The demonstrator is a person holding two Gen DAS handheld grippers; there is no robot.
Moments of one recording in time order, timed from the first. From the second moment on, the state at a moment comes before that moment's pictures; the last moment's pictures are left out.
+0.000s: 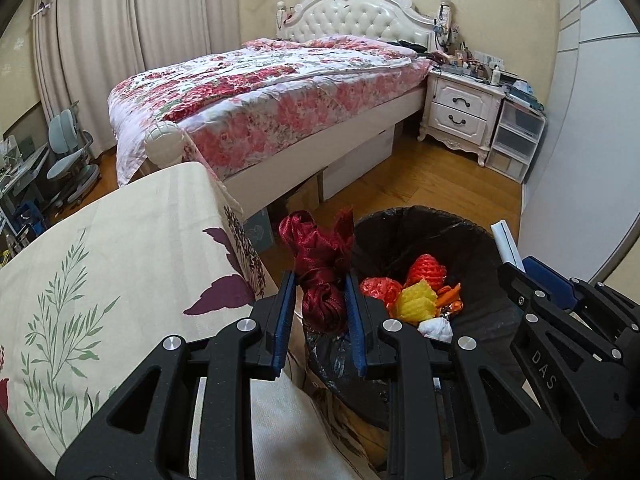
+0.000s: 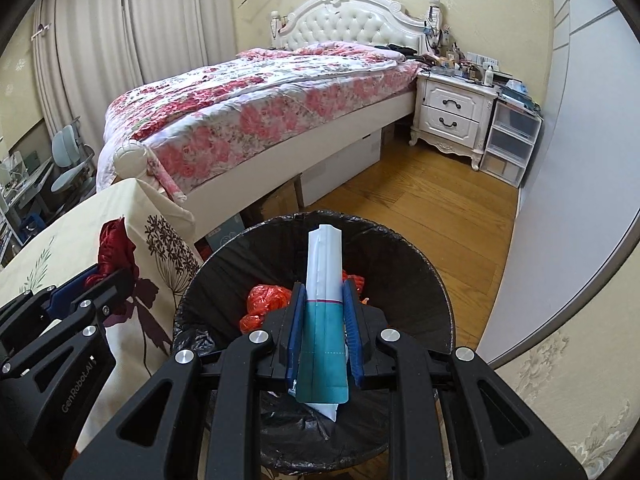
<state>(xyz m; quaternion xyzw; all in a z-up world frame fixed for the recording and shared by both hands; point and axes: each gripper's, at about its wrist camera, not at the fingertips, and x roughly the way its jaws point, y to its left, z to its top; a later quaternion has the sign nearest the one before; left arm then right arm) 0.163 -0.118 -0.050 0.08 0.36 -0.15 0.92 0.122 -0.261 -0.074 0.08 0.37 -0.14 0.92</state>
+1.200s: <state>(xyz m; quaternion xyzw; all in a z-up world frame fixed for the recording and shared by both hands) 0.167 -0.118 -0.049 0.09 0.34 -0.12 0.93 0.111 -0.276 -0.062 0.08 0.34 -0.20 0.92</state>
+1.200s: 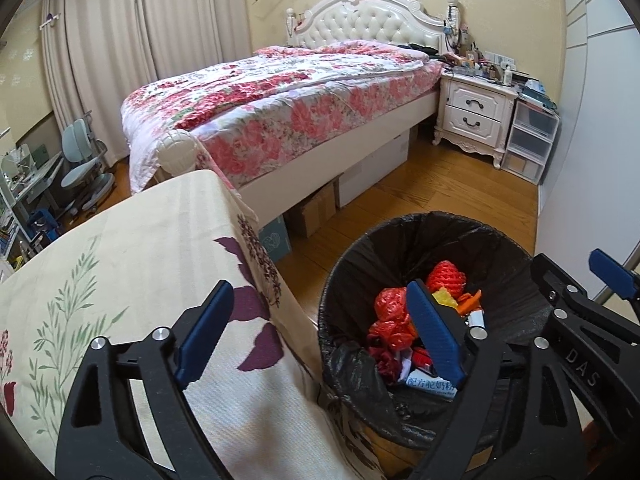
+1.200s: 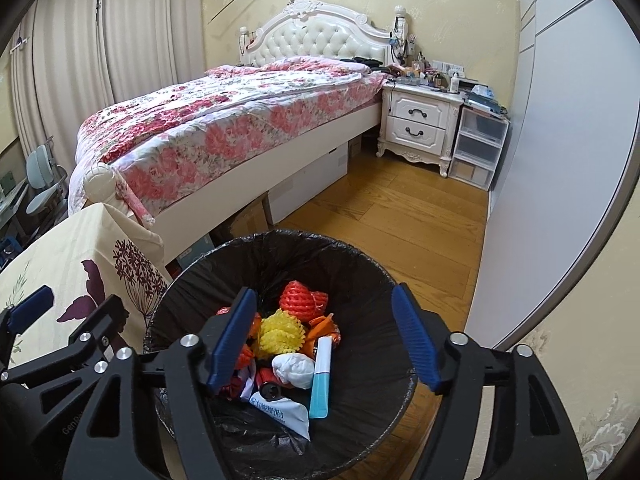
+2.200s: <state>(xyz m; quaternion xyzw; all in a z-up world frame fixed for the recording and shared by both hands) 0.101 -0.069 -0.008 0.06 0.30 -0.09 0.95 0.055 -0.245 -0.031 0.06 0.30 -0.20 0.93</state>
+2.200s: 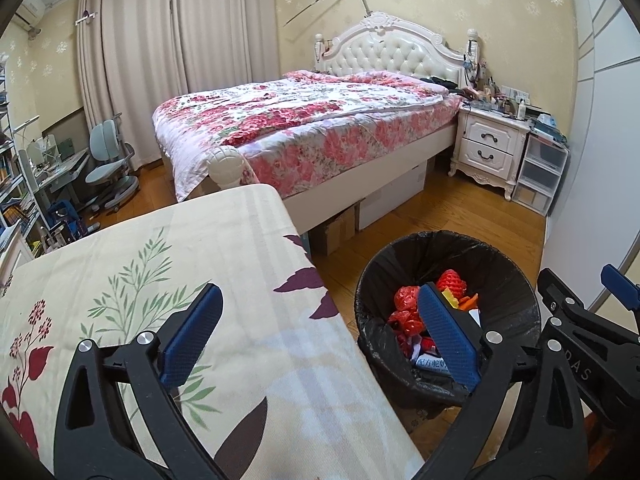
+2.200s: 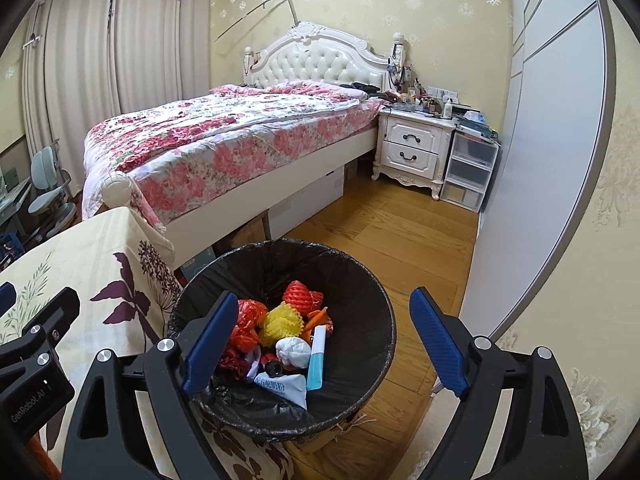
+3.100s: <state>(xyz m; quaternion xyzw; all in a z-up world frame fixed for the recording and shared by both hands) 0.030 -0.011 0.005 0.03 0.29 -0.05 0.95 -0.004 -0.197 -0.015 0.03 0.28 -0.15 0.95</state>
